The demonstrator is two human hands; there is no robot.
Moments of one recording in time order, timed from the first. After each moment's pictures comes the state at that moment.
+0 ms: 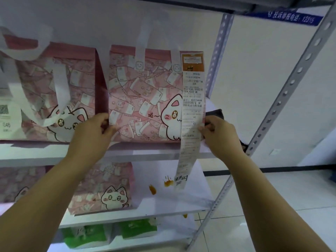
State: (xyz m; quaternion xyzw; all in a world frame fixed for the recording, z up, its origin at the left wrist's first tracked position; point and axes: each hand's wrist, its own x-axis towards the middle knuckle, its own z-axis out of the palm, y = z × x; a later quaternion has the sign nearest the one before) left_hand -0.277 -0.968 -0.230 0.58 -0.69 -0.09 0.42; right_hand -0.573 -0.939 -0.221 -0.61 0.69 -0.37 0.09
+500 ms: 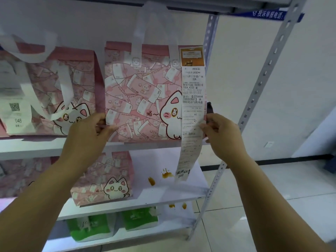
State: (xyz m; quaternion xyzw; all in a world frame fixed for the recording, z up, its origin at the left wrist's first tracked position) left_hand -0.274 -0.911 -0.217 0.55 -0.71 -0.09 0.44; right_hand -0.577 -0.868 -0.214 -0.60 0.65 -0.45 0.11
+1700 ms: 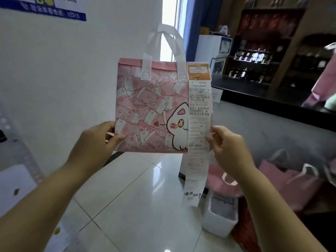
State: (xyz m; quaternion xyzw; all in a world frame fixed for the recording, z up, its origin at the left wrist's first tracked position) left_hand -0.712 -0.644 -0.210 0.16 -0.90 -0.21 0.35; right_hand -0.882 -0.380 -0.213 -0.35 0.85 -0.36 -0.17
